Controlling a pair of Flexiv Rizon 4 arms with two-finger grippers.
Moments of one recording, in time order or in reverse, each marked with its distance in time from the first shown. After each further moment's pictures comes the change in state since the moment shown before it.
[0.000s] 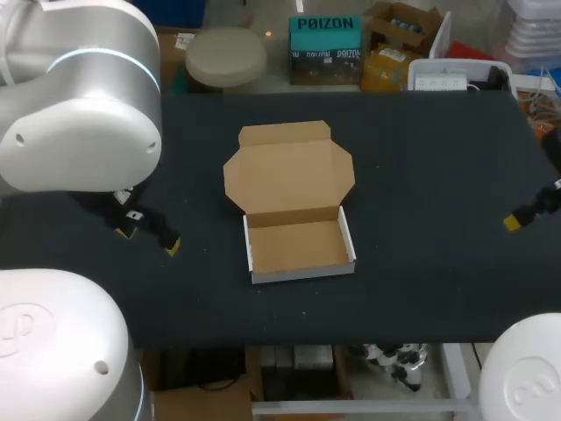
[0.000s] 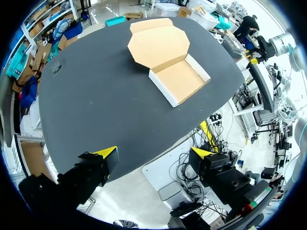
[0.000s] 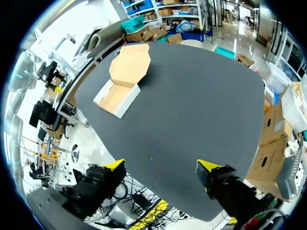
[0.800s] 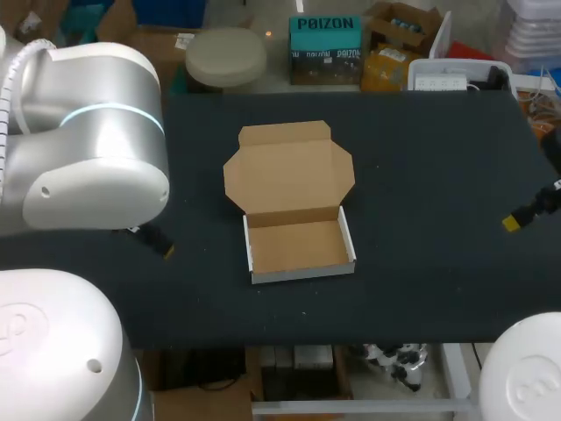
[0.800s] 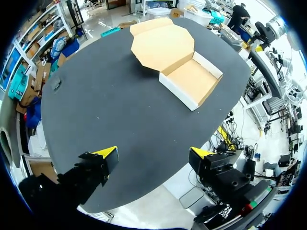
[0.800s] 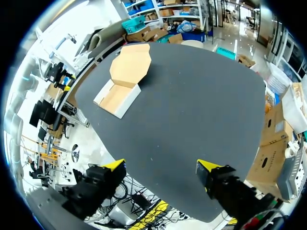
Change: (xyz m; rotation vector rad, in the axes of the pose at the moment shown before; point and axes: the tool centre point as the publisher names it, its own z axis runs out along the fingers) left arm -0.043 -0.013 0.045 0.079 -0.083 0.142; right arm -0.001 0.000 0.001 -0.004 0.002 -0.001
